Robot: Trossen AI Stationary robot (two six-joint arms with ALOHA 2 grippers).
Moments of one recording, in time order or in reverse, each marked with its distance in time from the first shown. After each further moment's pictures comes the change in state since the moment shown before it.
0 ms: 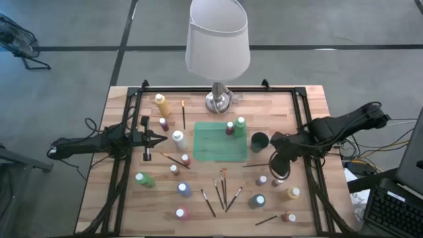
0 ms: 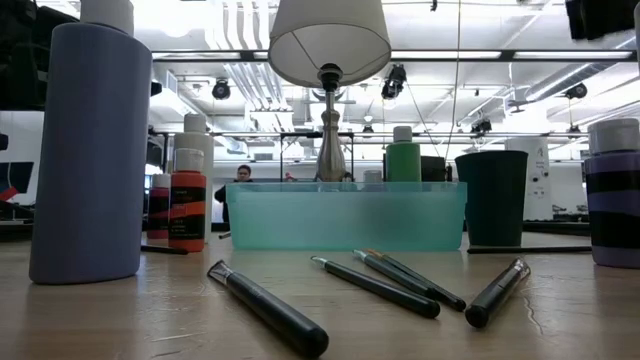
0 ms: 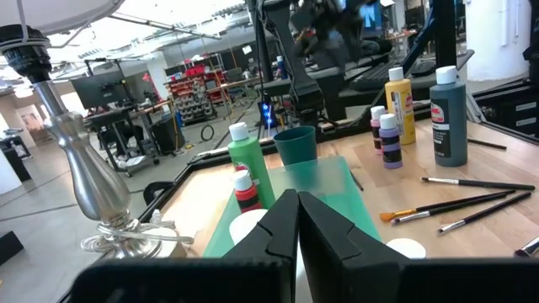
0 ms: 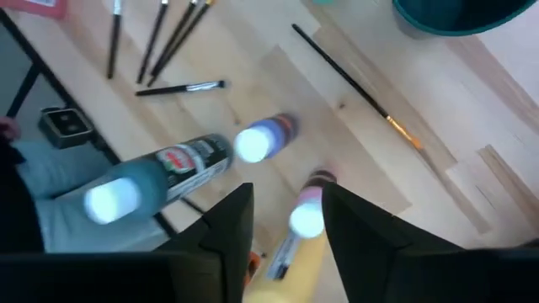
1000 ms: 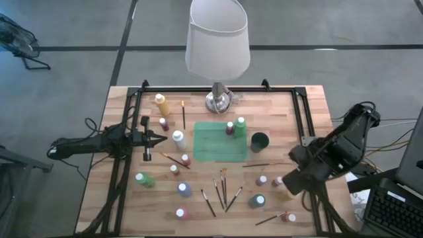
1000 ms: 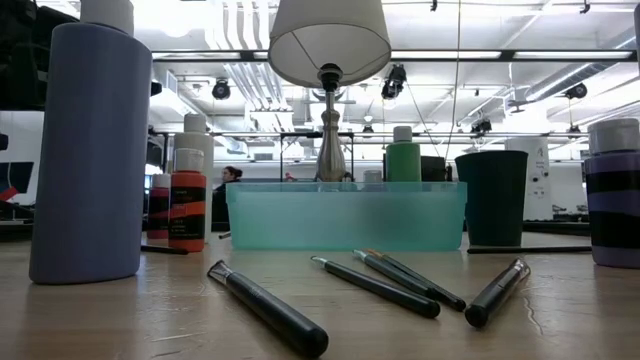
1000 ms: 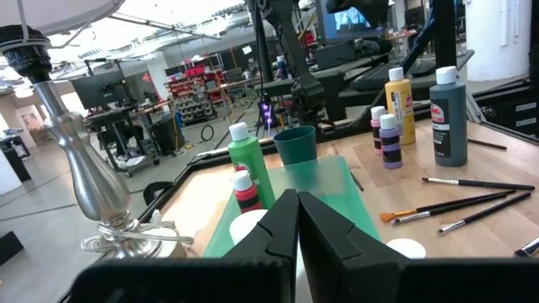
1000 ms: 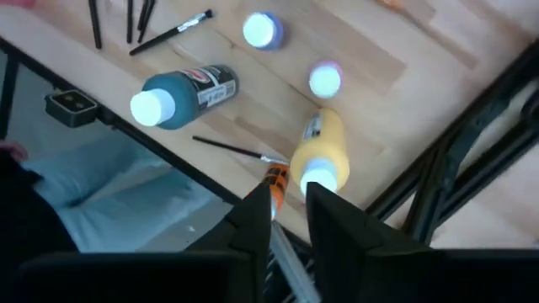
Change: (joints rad) left arm 0.000 0.000 0.000 0.000 0.000 0.000; right arm 0.405 0.199 0.406 -0.350 0.089 0.679
